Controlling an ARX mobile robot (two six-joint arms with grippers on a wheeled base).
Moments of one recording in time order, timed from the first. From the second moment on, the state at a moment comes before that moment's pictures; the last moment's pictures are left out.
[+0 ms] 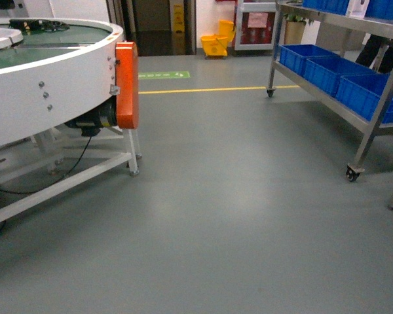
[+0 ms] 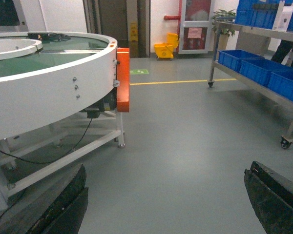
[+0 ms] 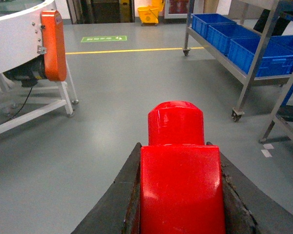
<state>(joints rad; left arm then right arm) 0.00 0.01 0.01 0.00 0.00 0.00 -0.01 0.55 0.02 0.45 -0.02 -0.02</state>
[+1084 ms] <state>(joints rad) 0.00 0.01 0.01 0.00 0.00 0.00 -0.01 0.55 0.02 0.45 -0.02 -0.02</state>
